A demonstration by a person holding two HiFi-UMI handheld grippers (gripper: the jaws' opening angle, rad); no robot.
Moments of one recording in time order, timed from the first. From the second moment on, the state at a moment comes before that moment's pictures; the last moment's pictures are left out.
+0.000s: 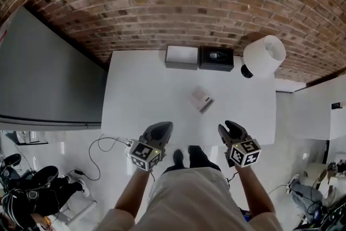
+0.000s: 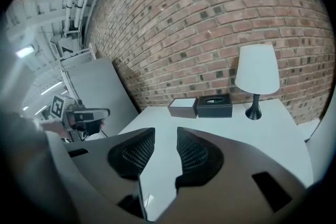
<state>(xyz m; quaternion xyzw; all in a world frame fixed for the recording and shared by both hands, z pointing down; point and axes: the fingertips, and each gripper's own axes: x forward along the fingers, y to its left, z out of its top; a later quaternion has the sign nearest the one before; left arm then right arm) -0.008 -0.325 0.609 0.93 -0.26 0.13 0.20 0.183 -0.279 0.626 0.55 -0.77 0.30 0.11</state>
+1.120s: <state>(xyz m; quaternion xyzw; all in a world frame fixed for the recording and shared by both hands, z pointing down) 0.087 -0.396 0.753 0.90 -0.25 0.23 0.28 0.215 -0.356 0.860 0.46 -0.69 0.54 0.15</state>
